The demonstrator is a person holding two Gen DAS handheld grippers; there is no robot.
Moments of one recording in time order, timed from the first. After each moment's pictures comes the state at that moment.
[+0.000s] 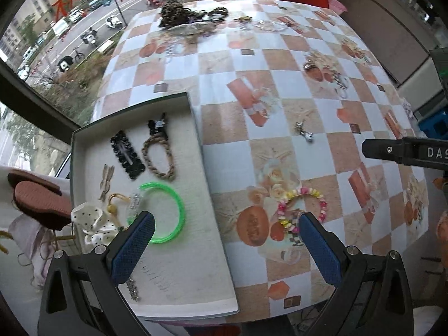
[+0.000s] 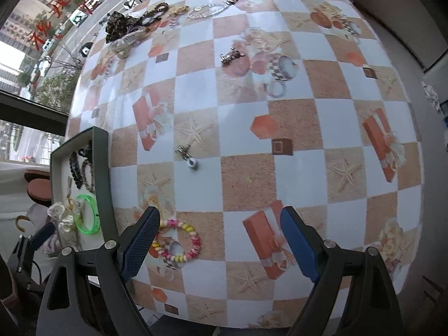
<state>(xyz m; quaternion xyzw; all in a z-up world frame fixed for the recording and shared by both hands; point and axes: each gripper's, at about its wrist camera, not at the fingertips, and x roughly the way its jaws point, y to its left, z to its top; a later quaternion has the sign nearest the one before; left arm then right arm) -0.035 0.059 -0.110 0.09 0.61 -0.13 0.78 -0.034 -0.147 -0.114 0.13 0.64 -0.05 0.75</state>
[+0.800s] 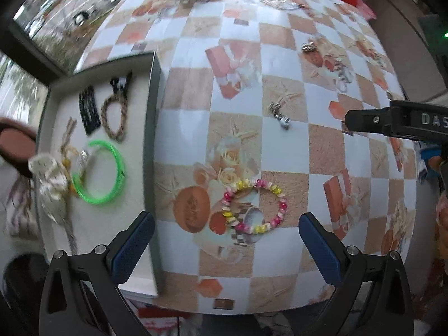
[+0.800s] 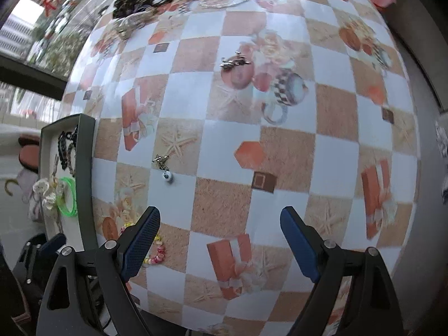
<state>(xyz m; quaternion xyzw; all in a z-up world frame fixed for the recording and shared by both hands) -0.046 0.004 -0.145 0.00 0.67 -0.06 0.74 0.017 -0.173 -0.127 0.05 0.68 0.04 0.73</state>
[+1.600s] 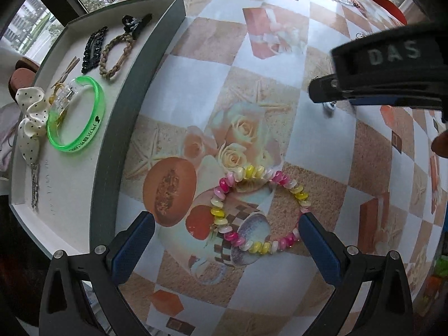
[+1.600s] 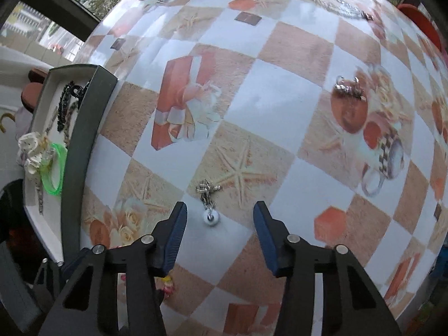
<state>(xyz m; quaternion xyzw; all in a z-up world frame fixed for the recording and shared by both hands) -0.070 -0.006 -0.212 -0.06 0.67 0.05 0.74 0.055 -0.087 -0.188 -0.07 0.68 0.14 0.72</state>
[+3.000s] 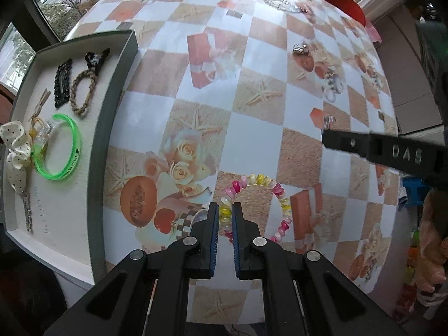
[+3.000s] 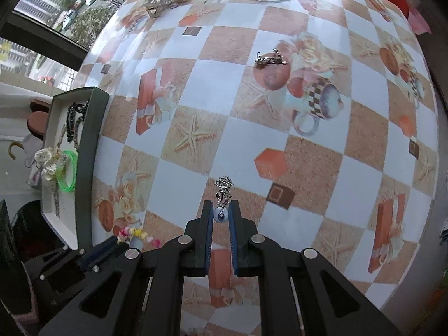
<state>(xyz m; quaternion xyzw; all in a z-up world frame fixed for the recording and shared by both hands) -0.042 -0.025 -0.153 -0.08 0.67 -0.06 0.74 0.013 -0.175 -0.133 0.02 0.68 0.10 0.72</state>
